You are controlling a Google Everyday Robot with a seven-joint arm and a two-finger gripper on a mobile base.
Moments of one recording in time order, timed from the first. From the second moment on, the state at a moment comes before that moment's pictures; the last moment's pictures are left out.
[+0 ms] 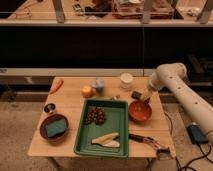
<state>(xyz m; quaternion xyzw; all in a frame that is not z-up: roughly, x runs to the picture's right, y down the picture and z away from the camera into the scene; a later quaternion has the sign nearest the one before) 0.257 0.014 0.891 0.05 -0.17 -0.96 0.23</state>
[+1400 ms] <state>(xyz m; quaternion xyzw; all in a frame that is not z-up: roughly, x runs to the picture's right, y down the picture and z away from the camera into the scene) 0.309 0.007 0.886 0.10 -0.23 -0.93 0.26</state>
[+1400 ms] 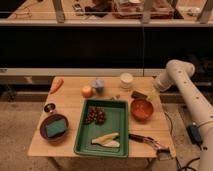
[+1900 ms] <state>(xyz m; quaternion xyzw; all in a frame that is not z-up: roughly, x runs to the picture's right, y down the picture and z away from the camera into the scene) 0.298 -0.021 0.905 0.14 -0.21 -0.90 0.35</state>
